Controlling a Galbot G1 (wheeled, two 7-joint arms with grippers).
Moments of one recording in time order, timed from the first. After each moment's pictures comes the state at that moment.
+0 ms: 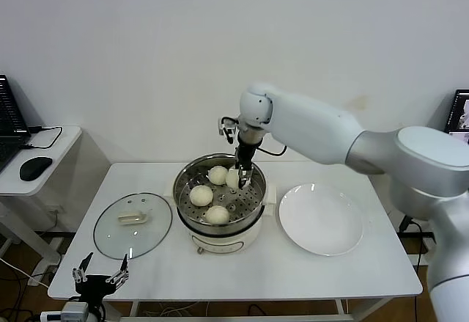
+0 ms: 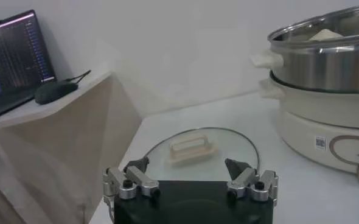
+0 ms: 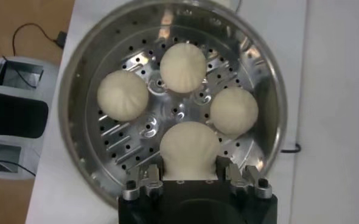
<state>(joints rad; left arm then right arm) 1.70 -1.43 -0.82 -2.07 0.01 0.22 0.09 0.45 1.37 -1.13 0.91 0.25 -0.50 -1.27</state>
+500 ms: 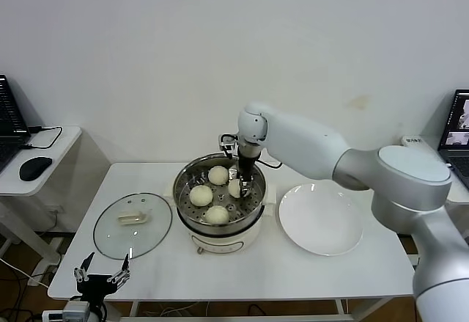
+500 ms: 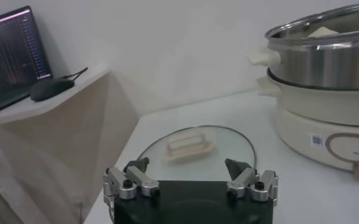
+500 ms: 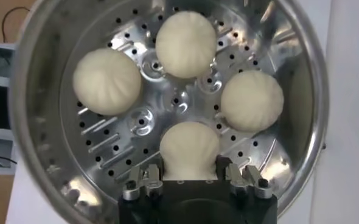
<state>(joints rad) 1.69 -1.43 -0.82 -2.06 0.01 0.22 0.10 0.36 1.40 -1.08 0.85 0.17 -0.49 -1.23</state>
